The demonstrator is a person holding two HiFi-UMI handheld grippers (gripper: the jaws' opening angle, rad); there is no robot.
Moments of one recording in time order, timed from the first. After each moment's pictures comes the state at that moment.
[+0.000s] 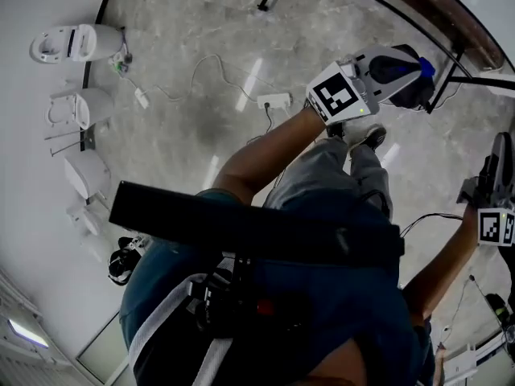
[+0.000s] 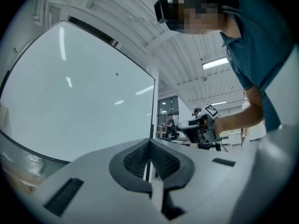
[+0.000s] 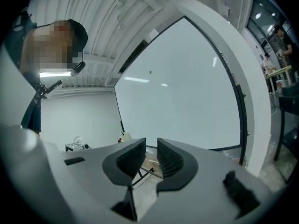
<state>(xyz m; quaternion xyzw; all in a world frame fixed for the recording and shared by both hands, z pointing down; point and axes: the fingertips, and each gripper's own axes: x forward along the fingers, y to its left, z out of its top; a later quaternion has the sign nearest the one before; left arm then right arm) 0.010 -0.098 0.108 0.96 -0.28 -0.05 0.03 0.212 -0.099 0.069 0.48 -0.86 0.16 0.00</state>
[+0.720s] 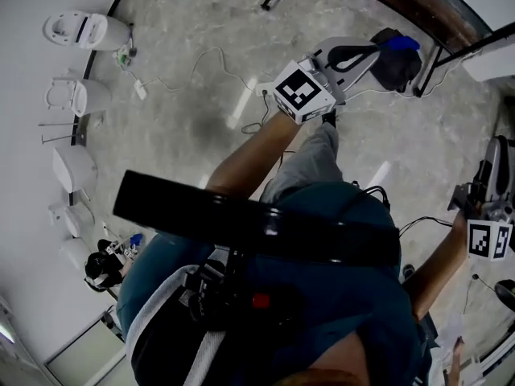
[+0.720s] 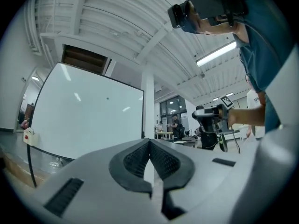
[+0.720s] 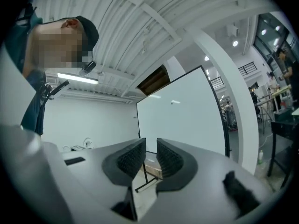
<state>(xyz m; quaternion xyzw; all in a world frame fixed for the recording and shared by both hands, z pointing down) 0.000 0.138 0.041 0.93 -0.36 -0.05 -0.01 0.238 0.170 -0.043 0.46 -0.88 0.06 -0.04</state>
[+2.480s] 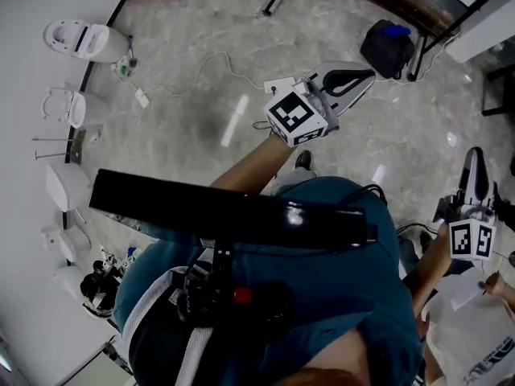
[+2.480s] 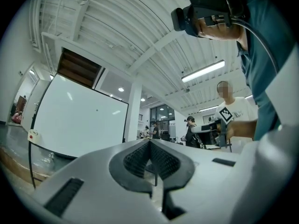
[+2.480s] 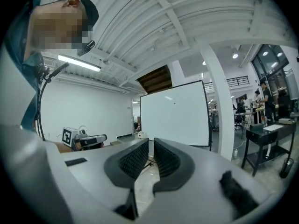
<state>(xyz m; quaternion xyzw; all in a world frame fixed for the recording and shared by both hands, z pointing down) -0.059 0.410 -0.016 0.95 -0.29 -0.08 0.00 0.178 0.458 -0.039 0.54 -0.84 0.06 0.02</state>
